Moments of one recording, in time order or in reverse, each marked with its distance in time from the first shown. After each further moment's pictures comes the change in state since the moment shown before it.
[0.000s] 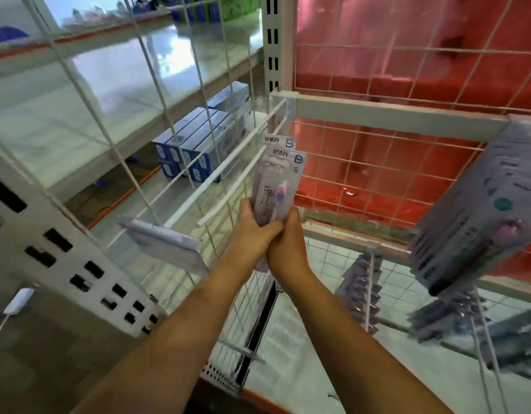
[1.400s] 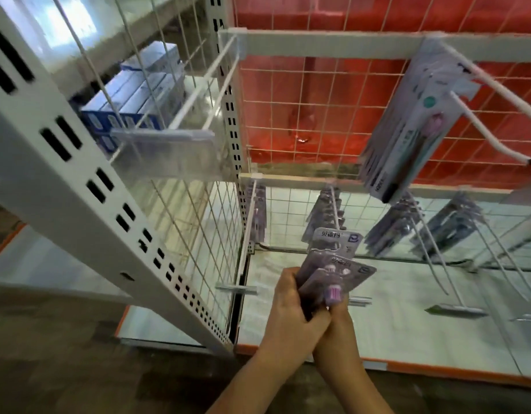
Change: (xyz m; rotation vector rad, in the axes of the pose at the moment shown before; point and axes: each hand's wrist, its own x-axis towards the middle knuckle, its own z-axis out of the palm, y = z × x) left_hand -0.166 -0.111 0.006 0.089 -0.559 0.064; right_hand -0.197 0.094 -0.034 0.402 0.228 0.236
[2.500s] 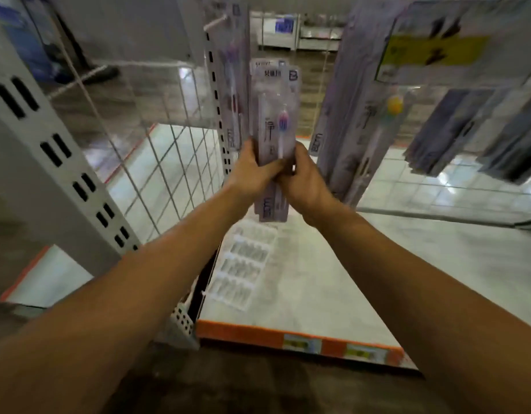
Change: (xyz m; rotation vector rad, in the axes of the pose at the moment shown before) left_hand 0.189 -0.245 0.024 -0.087 0.255 0.203; right_hand 0.199 0.201 -0.030 -0.505 -0.127 -0.425
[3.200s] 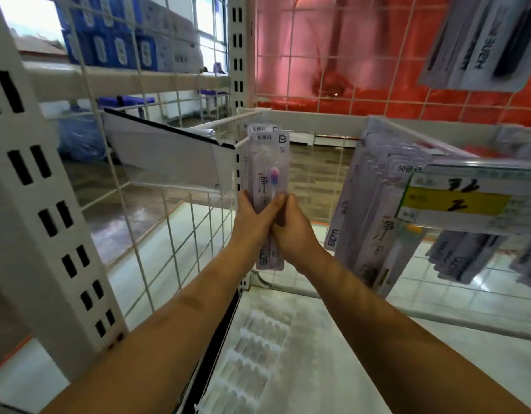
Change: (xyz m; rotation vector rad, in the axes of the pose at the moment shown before) left_hand 0.055 0.030 -0.014 -0.148 0.229 0.107; right_hand 0.079 -0.015 0.028 0.144 -0.095 -0.257
